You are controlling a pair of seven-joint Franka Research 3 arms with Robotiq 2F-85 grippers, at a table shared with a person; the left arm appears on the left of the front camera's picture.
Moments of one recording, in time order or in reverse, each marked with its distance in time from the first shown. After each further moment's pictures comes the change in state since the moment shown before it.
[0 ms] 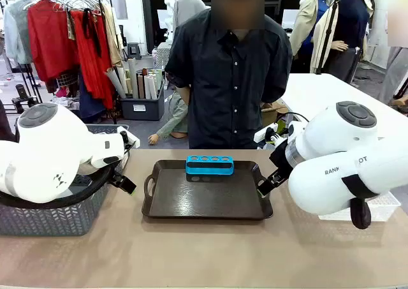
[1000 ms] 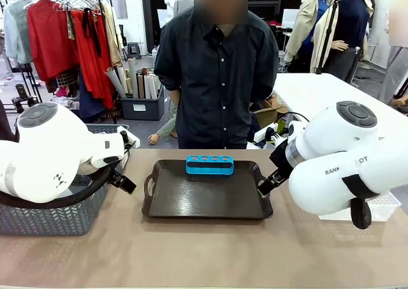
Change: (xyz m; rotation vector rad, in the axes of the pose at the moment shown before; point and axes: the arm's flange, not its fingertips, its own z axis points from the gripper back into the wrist) left arm 0.000 0.000 0.000 0.000 0.000 0.000; right arm 0.000 0.000 0.000 0.000 0.000 0.001
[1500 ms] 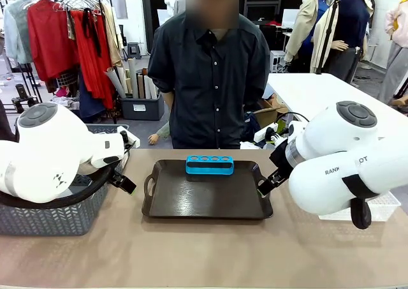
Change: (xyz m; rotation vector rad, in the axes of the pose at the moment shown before) left arm 0.000 0.000 0.000 0.000 0.000 0.000; right arm 0.000 0.000 0.000 0.000 0.000 0.000
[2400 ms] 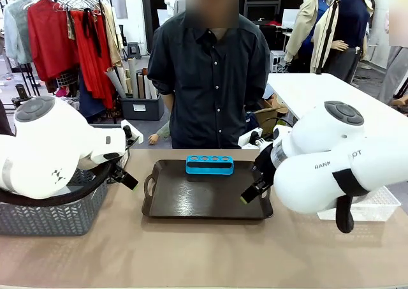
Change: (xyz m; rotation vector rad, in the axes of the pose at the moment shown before) left arm 0.012 -0.009 0.021 -0.001 -0.044 -0.090; right arm 0.012 0.047 0.005 0.137 0.015 0.011
